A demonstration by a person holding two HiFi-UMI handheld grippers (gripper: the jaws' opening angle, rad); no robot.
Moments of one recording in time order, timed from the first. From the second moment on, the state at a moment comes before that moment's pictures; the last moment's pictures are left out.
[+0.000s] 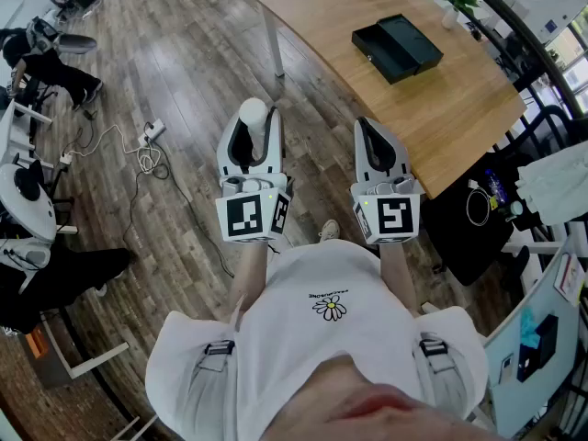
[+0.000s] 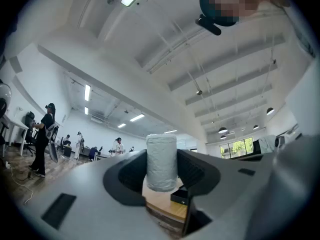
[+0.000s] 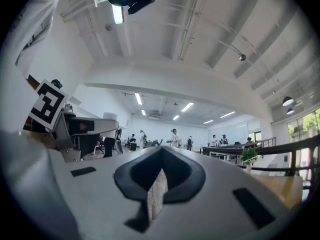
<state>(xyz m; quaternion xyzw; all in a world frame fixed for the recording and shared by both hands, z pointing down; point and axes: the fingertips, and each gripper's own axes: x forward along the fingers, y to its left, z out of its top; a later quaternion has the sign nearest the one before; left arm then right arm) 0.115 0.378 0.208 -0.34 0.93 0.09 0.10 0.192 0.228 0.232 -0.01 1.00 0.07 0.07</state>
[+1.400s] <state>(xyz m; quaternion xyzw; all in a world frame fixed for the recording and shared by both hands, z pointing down) 0.037 0.323 0.226 -0.30 0.94 0.09 0.11 0.126 0.178 0.262 0.05 1.00 0.05 0.06</state>
